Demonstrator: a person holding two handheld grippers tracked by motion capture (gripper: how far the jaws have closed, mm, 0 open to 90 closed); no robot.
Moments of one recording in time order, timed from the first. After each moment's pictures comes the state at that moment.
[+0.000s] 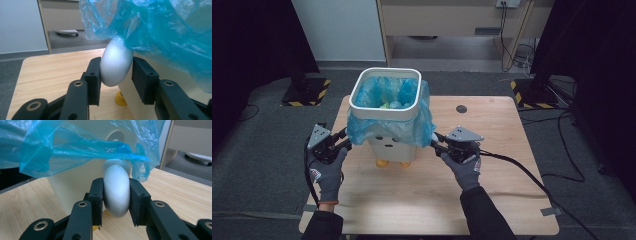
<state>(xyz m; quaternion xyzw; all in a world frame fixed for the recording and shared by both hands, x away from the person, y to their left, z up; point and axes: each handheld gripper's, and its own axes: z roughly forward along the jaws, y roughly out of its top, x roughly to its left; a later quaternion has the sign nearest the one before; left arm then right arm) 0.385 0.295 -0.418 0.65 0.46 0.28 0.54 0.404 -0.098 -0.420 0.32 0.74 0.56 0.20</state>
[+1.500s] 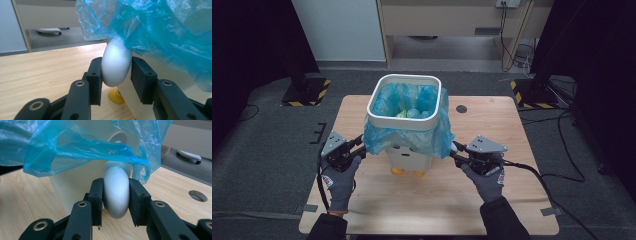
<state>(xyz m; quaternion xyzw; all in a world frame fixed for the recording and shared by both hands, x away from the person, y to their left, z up) 0.366 0.253 -0.420 0.67 0.43 0.24 0.55 0.366 -0.149 -0.406 0.31 0.76 0.52 0.22</state>
